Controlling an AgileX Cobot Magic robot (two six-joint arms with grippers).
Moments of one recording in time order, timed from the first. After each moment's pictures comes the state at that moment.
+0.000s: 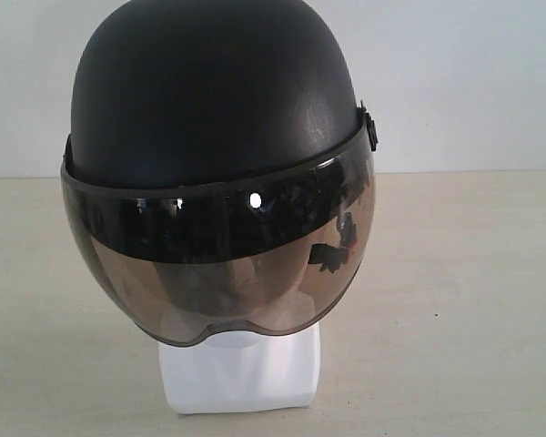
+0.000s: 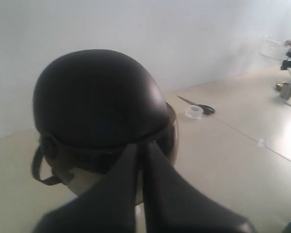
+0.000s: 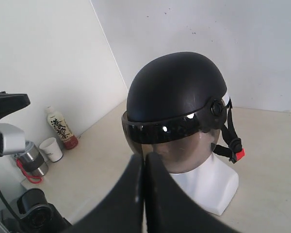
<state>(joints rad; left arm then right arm) -0.20 0.33 -1.02 -0.60 1.02 0.32 0.57 0.25 -1.27 0.25 1.21 0.21</state>
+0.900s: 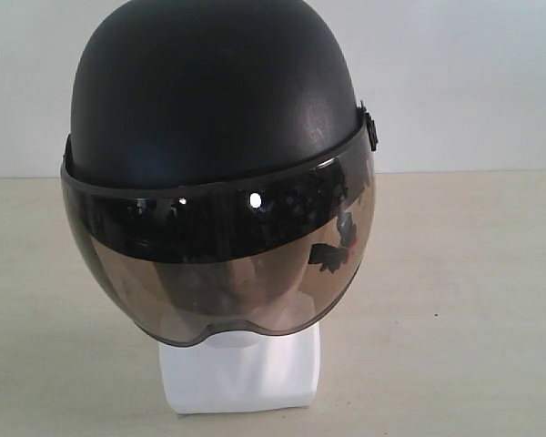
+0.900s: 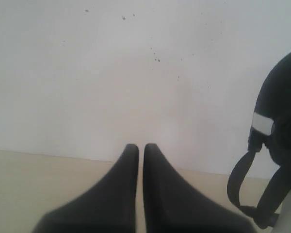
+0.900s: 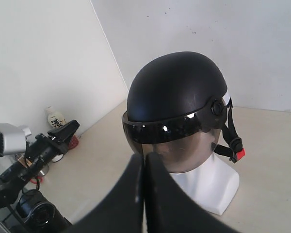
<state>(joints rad) -0.04 0.04 -0.08 0.01 0.01 -0.14 0.57 0.25 -1.27 0.25 1.21 0.21</state>
